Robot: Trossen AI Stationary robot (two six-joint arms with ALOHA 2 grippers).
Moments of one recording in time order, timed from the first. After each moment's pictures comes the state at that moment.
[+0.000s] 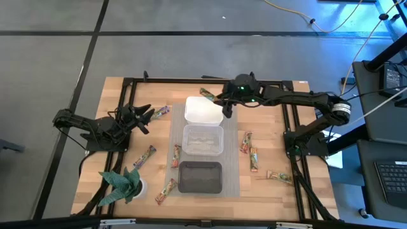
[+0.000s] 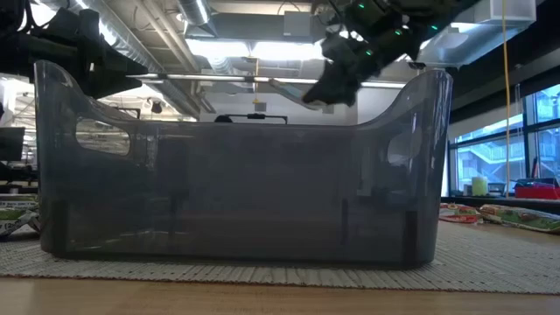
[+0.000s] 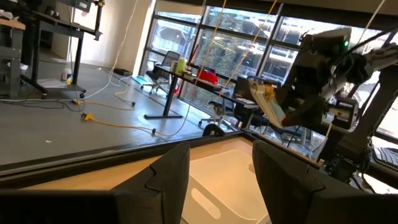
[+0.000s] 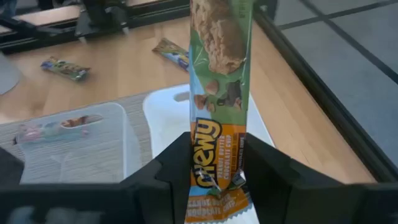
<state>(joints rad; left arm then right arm) -0.25 0.03 0.01 0.18 -0.98 -0.22 -0.40 1.51 1.05 -0.10 -0.19 -0.02</state>
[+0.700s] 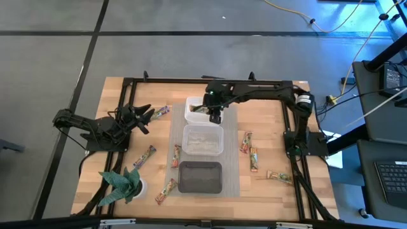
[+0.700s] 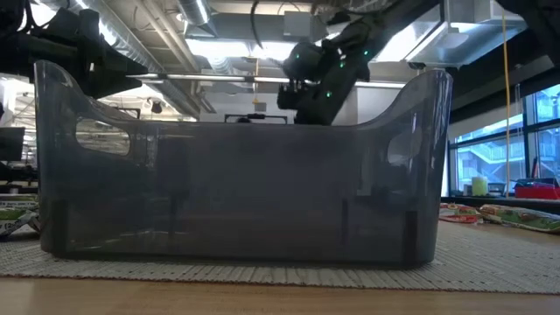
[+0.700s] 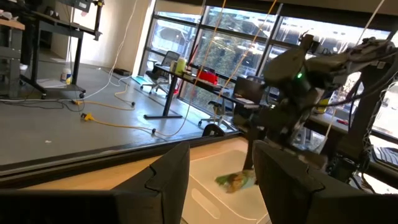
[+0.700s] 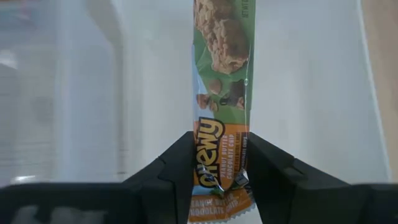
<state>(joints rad) -0.25 0.03 0.01 0.18 -0.98 -0.22 -0.36 1.95 1.42 -0.51 -0.16 -0.22</state>
